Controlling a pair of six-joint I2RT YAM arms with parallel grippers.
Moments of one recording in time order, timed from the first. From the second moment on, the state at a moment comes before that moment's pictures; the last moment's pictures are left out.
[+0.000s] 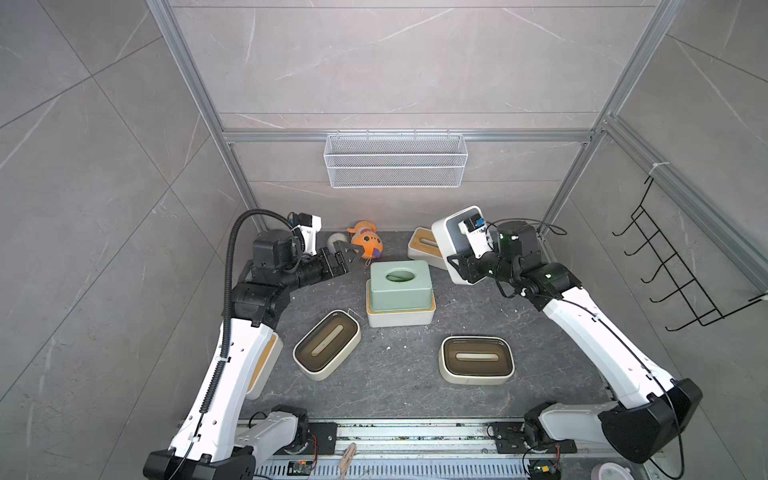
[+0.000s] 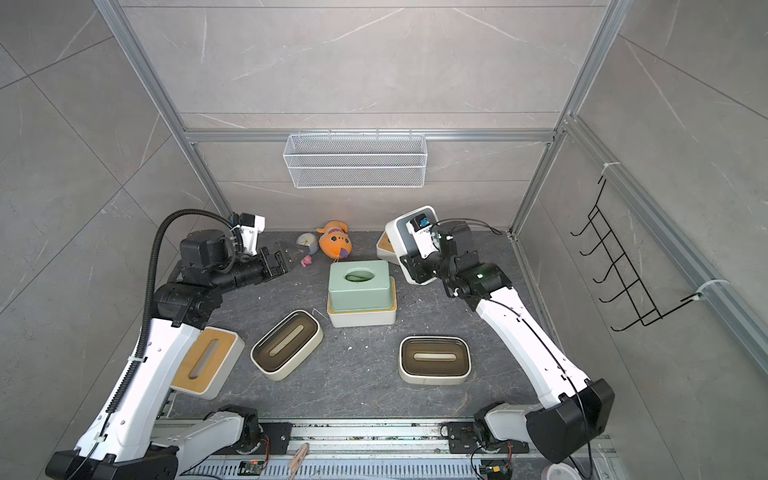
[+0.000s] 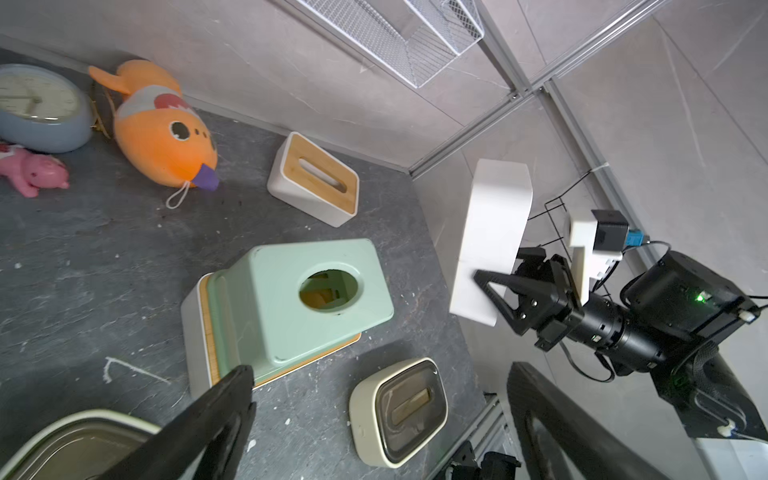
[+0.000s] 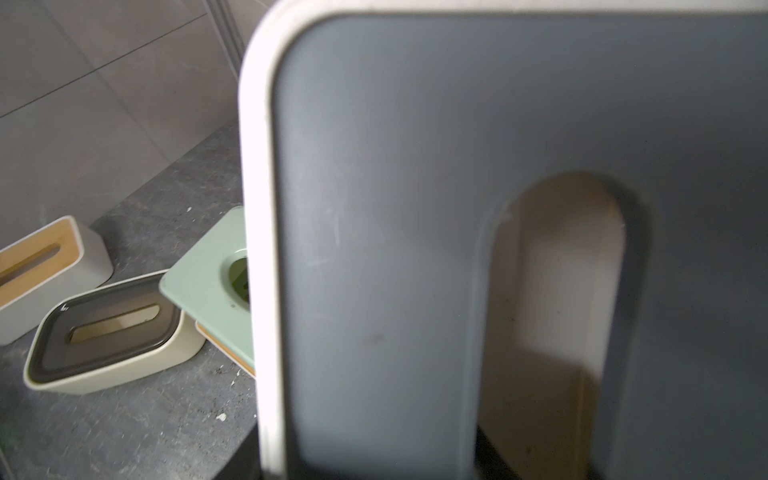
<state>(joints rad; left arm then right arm) -0.21 1.14 1.38 -0.65 0.61 -0.57 0.45 1.31 1.38 -0.59 -0.19 -0.10</state>
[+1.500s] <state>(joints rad) -0.50 1.55 1.78 -0.93 0.75 -0.47 0.67 1.27 1.38 -0.71 -0.25 -0.45</state>
